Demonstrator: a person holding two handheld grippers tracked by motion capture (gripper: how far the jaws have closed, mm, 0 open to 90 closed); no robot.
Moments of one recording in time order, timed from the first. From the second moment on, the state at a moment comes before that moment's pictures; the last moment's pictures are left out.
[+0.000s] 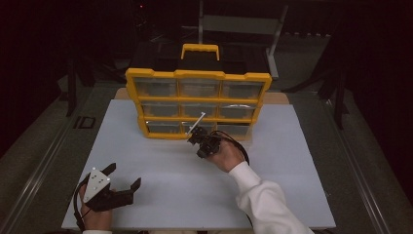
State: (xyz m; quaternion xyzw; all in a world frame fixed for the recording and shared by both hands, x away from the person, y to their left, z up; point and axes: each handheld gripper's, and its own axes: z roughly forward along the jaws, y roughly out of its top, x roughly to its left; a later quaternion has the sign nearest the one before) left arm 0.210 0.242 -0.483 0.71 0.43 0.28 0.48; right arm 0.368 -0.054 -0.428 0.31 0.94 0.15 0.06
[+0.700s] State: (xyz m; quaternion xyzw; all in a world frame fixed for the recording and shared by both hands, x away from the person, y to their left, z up) left arm 0.210 0.242 -0.483 0.71 0.43 0.28 0.48; right arm 0.373 -0.059 -0.397 0.31 0.93 0.17 0.08
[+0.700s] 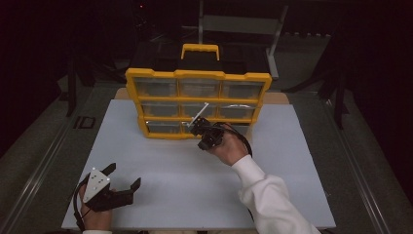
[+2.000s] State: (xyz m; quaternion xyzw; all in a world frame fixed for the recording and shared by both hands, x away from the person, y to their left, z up) left arm 0.210 0.242 -0.483 0.71 0.43 0.28 0.48; right arm 0.386 -0.100 -0.338 0.34 0.91 0.20 0.12
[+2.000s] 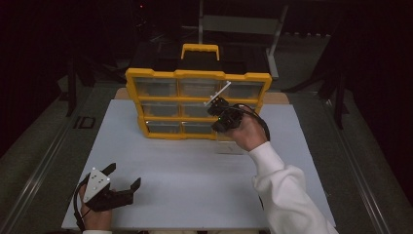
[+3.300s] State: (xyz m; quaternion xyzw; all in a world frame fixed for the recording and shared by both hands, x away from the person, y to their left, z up) left arm 0.210 0.241 -0.483 0.71 0.43 0.28 0.48; right arm 0.407 -0.160 -0.348 0.39 0.90 0.16 0.12
